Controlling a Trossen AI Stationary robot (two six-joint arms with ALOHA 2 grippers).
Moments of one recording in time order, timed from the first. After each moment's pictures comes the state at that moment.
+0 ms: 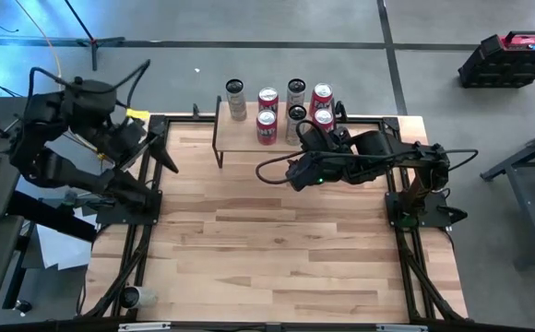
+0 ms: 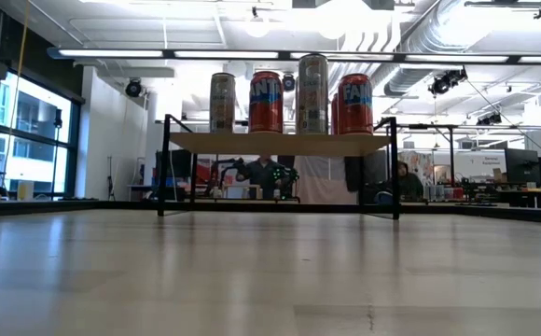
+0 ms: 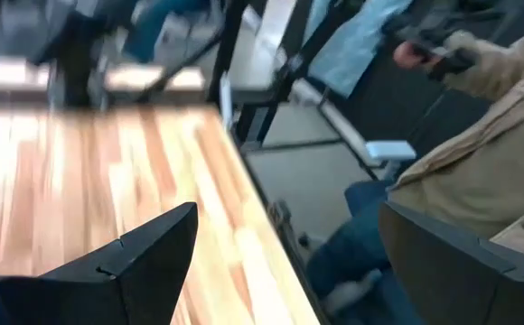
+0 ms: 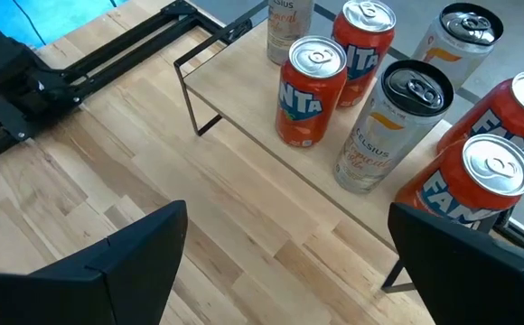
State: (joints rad) left arm 0.11 1.09 1.87 -1.27 0.60 -0.01; right arm 0.19 1.81 2.31 -1.54 0.68 0.83
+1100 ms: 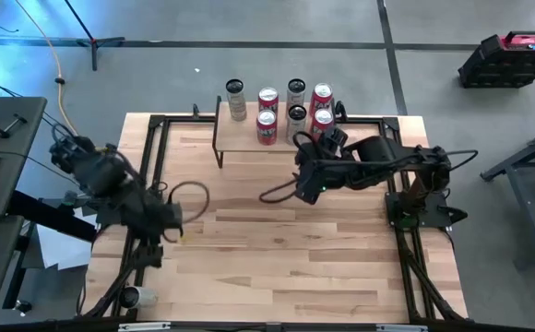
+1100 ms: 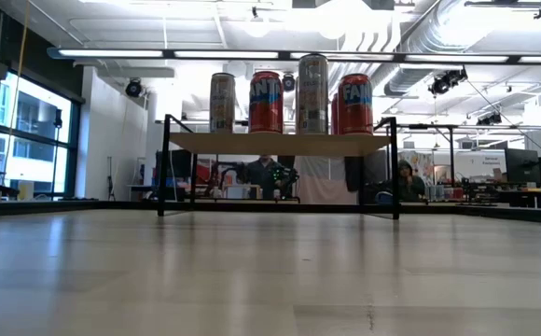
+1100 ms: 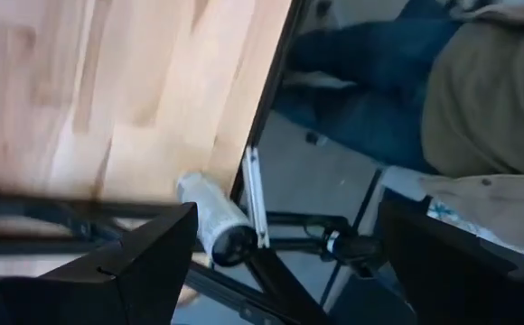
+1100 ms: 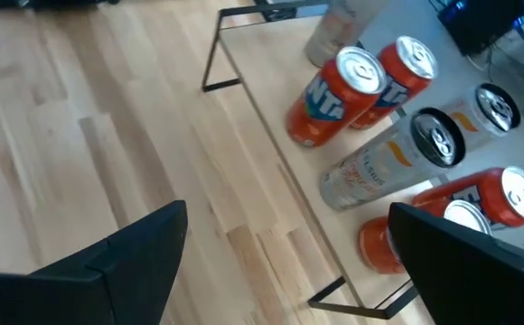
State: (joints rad) left arm -0.59 1.38 1.81 -1.57 0.31 -0.99; right arm 0.23 1.81 2.31 -1.57 0.65 0.42
